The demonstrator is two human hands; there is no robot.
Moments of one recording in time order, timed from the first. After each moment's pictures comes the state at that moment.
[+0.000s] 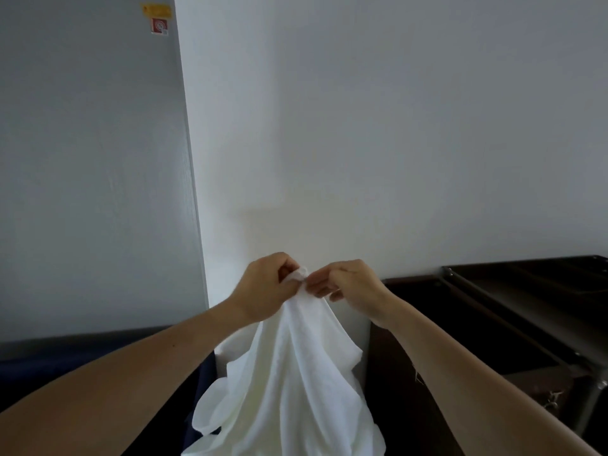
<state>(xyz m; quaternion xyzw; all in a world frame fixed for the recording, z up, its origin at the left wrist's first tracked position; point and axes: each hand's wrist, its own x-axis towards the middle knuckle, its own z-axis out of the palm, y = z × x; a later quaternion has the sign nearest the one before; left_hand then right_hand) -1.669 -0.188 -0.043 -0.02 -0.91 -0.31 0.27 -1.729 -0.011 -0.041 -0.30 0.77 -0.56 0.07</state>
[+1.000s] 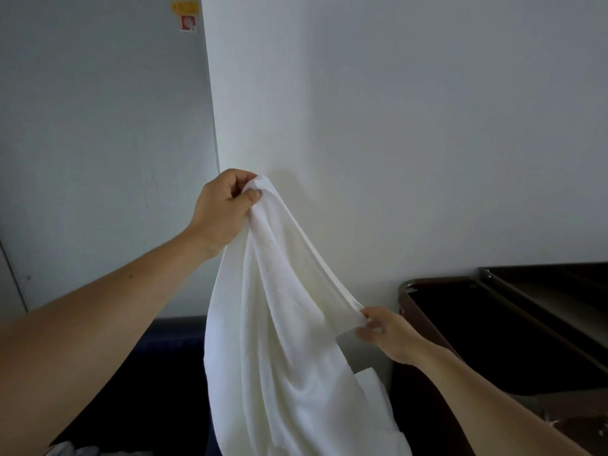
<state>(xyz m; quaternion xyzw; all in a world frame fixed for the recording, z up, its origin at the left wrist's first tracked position) -1.668 -0.267 0.040 -0.01 -0.79 -0.43 0.44 -1.809 0.012 -0.164 -0.29 0.89 -0.35 0.06</state>
